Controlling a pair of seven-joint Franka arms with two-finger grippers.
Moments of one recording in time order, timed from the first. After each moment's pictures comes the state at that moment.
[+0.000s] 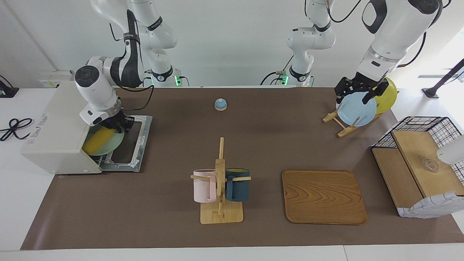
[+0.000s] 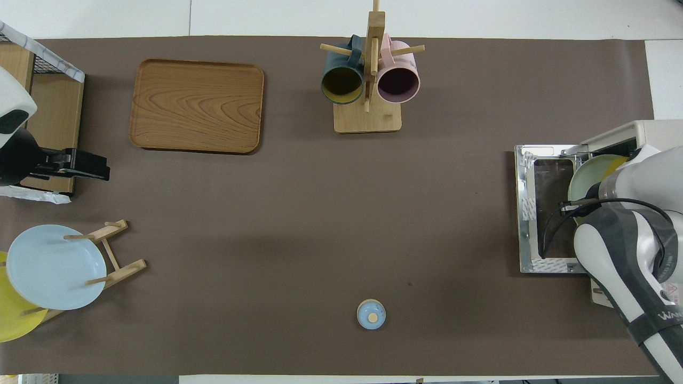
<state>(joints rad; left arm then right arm) -0.08 -0.06 -0.03 -1.70 -0.02 1.63 -0.01 -0.09 -0.03 -0.03 -2.25 -0.13 2.14 -0.11</state>
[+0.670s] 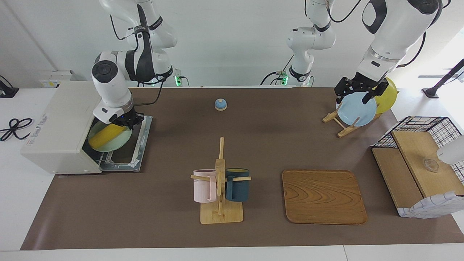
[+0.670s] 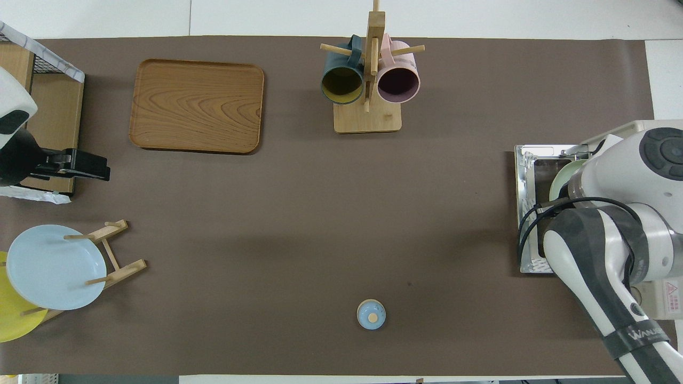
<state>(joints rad) -0.09 -0.06 -0.03 -1.70 -0.02 1.63 -0.01 0.06 -0.05 -0.02 -2.16 -0.16 1.96 -0.06</state>
